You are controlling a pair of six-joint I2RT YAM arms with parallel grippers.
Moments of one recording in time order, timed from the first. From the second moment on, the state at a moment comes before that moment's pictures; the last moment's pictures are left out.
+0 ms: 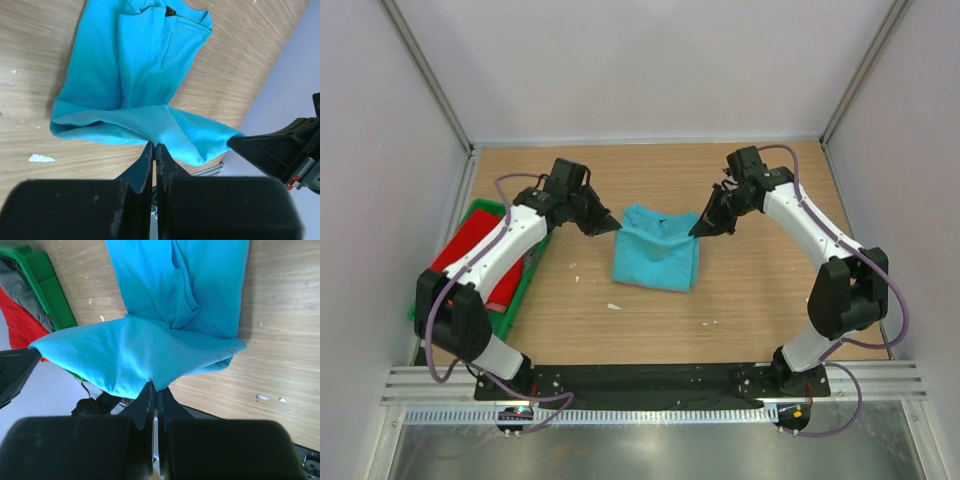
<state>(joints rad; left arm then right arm) -0.44 1.49 1.27 -0.64 0.22 -1.06 0.30 1.61 1.38 -0.89 -0.43 0.75</state>
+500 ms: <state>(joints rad) -0.35 1.84 1.52 -0.61 0.36 -0.96 0.22 1.82 1.50 -0.80 -0.50 0.71</state>
